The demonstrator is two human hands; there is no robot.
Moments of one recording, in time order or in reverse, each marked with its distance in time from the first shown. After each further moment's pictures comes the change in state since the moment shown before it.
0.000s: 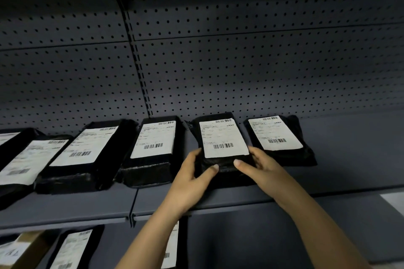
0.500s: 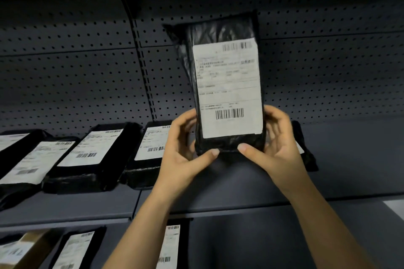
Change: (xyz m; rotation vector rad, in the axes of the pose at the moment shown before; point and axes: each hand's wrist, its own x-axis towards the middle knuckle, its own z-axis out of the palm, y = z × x) left_hand 0.006 0.046 -0.021 -0.305 0.059 0.528; right_hand -0.002 -0.042 -0.008 0.290 0.118 -0.627
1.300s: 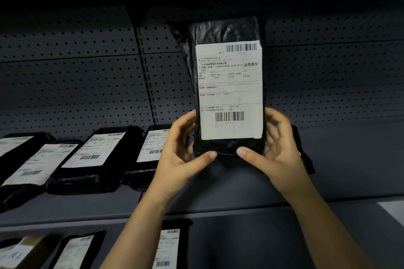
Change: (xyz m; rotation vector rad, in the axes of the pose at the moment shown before) left_hand -0.002 0.022 0.000 -0.043 -0.056 0.016; right_hand -0.006 -0.016 0.002 0.022 -0.010 0.006
